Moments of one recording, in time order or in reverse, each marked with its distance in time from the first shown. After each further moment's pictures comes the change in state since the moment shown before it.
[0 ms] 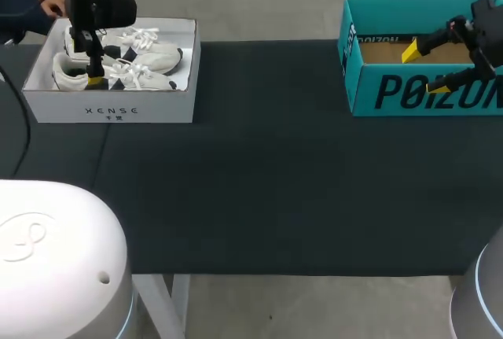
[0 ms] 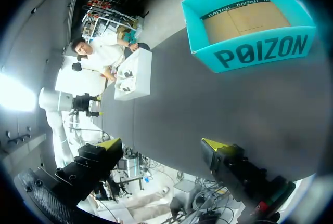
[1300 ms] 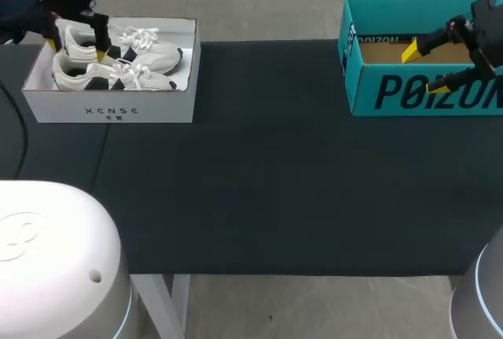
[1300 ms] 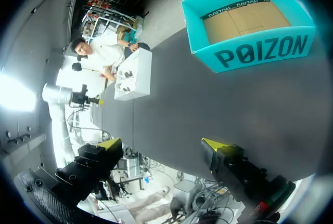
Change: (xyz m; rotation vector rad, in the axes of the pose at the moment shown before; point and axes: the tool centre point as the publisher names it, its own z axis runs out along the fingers) left arm -0.036 -0.007 0.003 0.093 0.152 -0.814; right arm 0.000 0.000 0.000 0.000 0.000 0.000
